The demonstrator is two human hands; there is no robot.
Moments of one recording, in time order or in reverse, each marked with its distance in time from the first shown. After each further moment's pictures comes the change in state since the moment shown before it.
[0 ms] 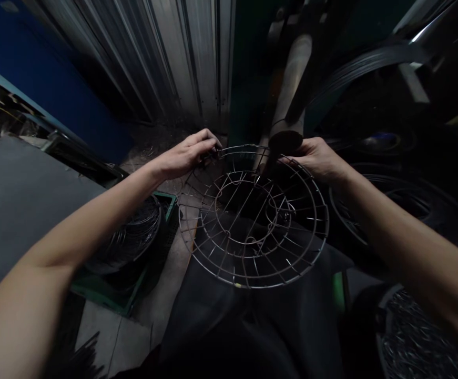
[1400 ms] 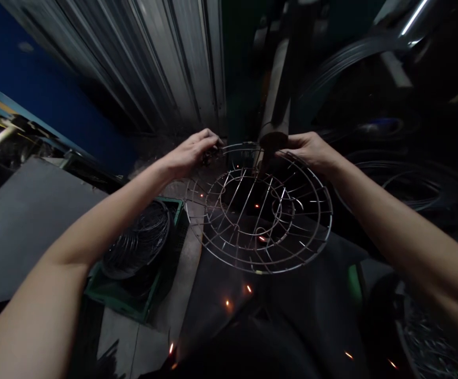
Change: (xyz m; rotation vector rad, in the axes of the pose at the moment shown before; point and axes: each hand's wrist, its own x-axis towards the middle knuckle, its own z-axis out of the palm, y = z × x) left_hand 0.007 0.016 0.008 -0.116 0.009 -0.145; right_hand -0.001 0.010 -0.004 -0.015 0.128 0.020
